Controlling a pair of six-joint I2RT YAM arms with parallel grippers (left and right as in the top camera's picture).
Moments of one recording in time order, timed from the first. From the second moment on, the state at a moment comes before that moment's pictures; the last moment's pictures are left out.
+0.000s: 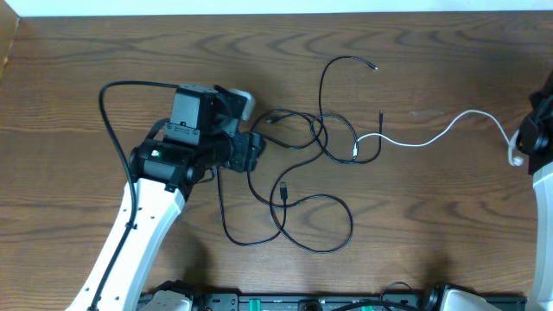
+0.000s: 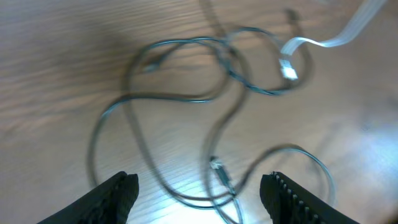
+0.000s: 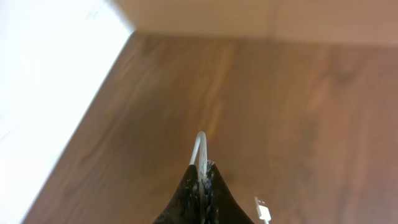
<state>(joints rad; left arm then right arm) -0.28 1.28 1.13 -0.81 0.33 0.03 -0.27 1.34 1.29 -0.66 0.54 0.83</state>
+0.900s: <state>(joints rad) -0.47 1.78 1.13 -0.22 0.41 0.36 -0.27 1.34 1.29 -0.69 0.04 0.66</state>
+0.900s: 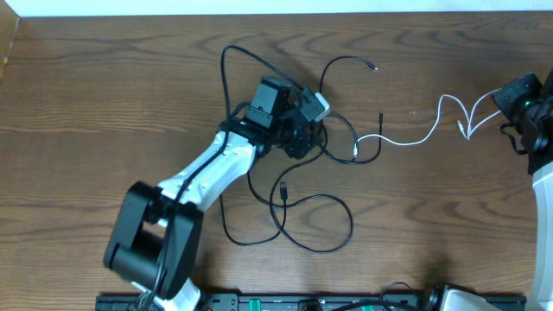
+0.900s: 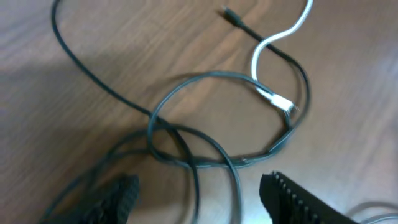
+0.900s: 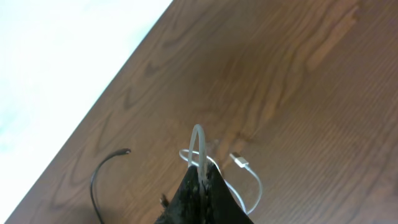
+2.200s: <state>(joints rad) -0.47 2.08 1.13 0.23 0.38 0.29 -0.26 1.34 1.29 -0.80 -0.06 0.61</state>
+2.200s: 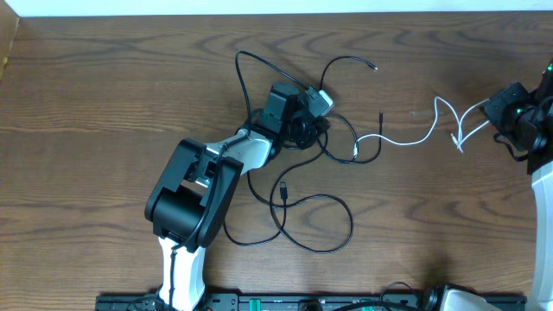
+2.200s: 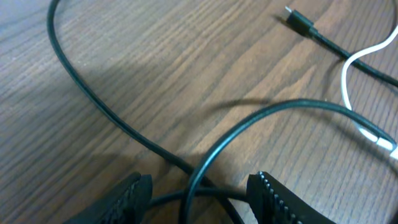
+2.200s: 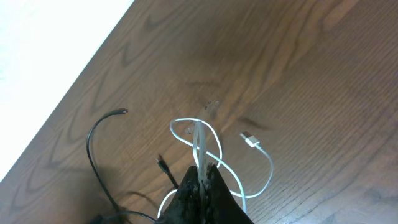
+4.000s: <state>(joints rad) -0.12 0.99 1.13 -0.40 -0.18 0.15 -0.26 1.34 1.29 -0.80 0.00 0.59</state>
